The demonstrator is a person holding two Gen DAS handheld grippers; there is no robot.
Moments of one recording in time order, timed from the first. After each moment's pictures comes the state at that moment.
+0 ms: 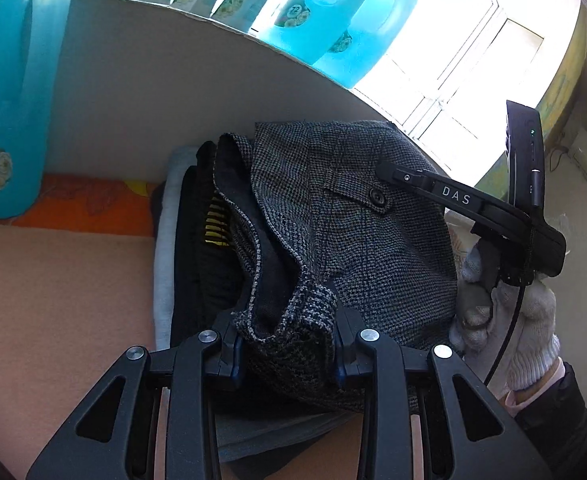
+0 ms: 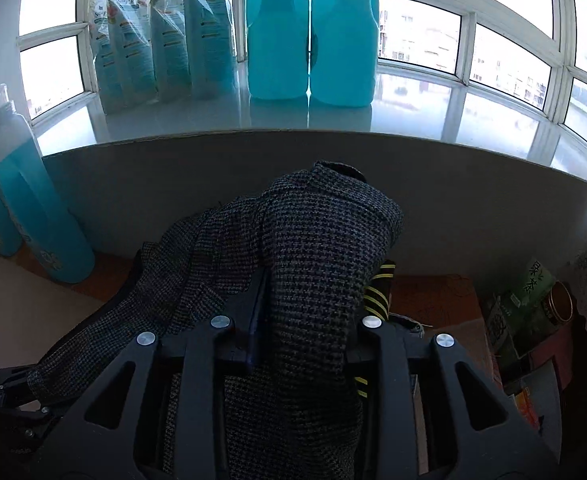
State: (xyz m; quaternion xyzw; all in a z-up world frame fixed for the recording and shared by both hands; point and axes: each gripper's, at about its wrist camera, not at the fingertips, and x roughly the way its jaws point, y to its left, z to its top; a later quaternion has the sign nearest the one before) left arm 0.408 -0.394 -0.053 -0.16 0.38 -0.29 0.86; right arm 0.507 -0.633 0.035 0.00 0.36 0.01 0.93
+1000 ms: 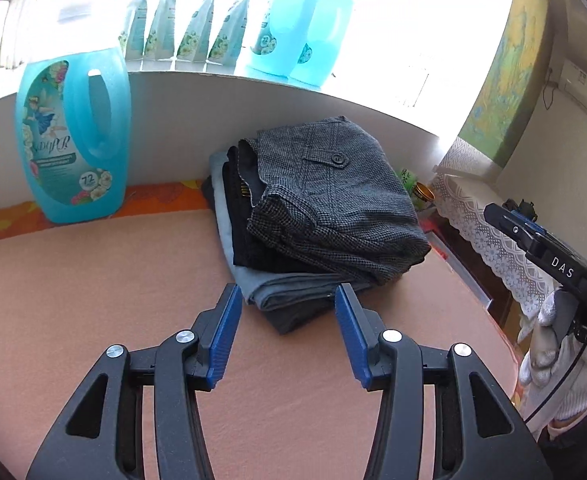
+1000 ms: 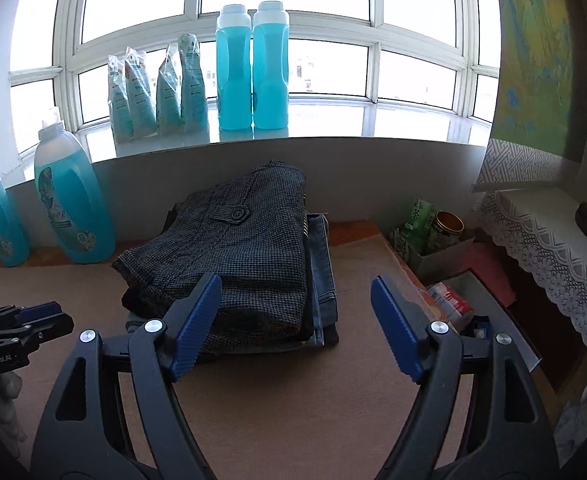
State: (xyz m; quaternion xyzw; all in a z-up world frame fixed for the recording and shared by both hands) left arm 0.293 -0.341 0.004 -0.06 0.37 -0.27 0.89; right arm 0.250 -0.586 0.090 0.02 0.28 -0.10 0.95
